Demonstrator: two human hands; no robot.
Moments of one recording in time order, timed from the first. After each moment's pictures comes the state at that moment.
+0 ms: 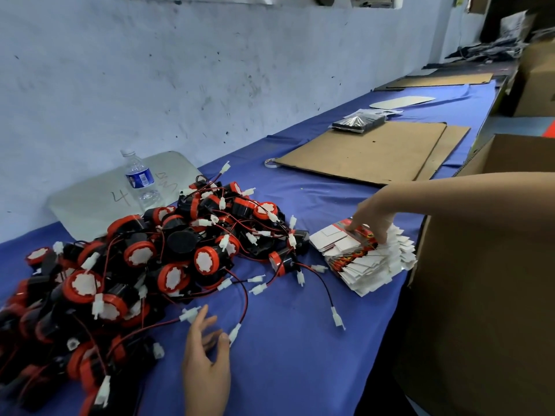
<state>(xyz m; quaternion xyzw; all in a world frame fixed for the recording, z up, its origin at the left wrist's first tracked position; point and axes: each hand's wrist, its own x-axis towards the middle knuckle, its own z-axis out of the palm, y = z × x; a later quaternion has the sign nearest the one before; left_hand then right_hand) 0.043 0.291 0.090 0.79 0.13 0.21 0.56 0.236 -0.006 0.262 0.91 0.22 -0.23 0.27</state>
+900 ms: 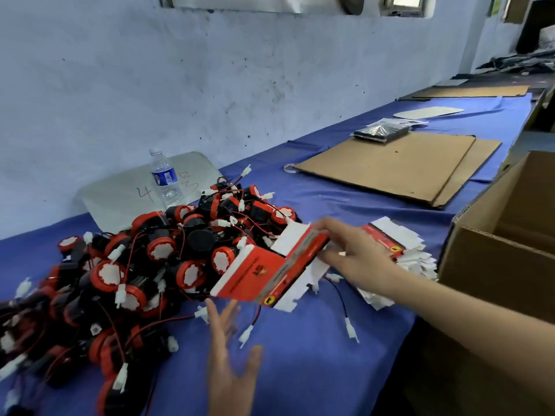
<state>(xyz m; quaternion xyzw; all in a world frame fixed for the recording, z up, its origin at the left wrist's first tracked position) 0.034 0.269 0.099 0.76 0.04 0.26 0.60 0.141 0.060 0.226 0.83 0.29 0.09 -0.47</state>
